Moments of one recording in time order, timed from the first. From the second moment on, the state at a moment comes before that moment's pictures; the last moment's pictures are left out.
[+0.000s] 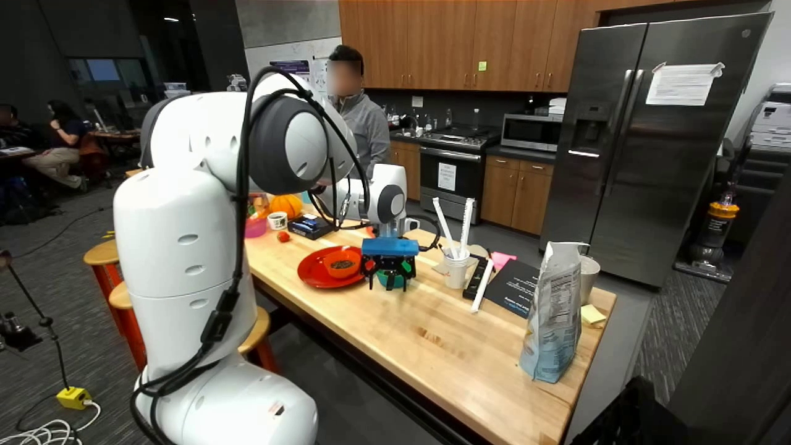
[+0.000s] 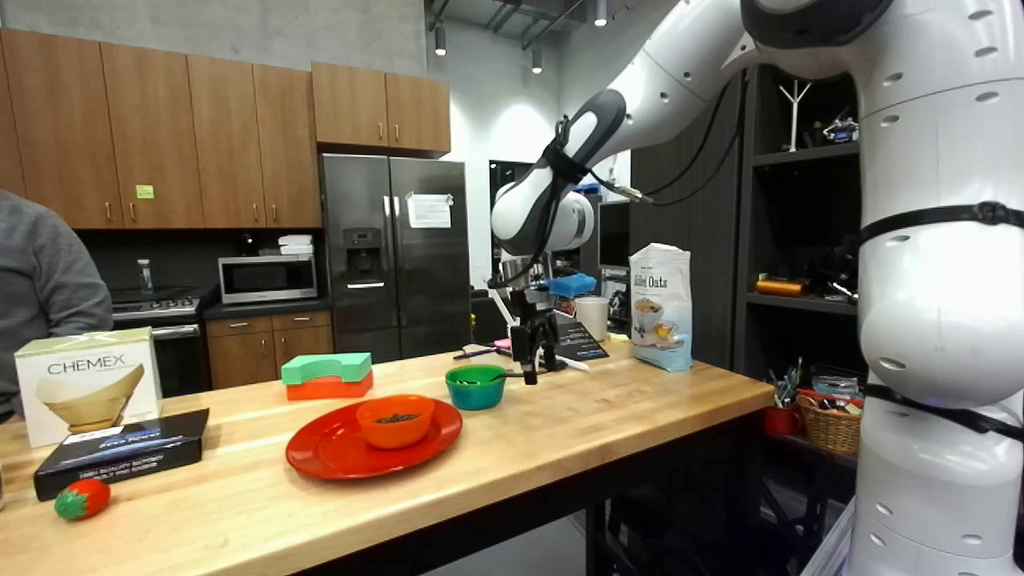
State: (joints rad) arm 0.06 0.09 0.04 -2.21 -0.01 2.16 -0.32
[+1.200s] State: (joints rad) arm 0.05 0.11 0.04 -2.20 -0.01 2.15 -0.33
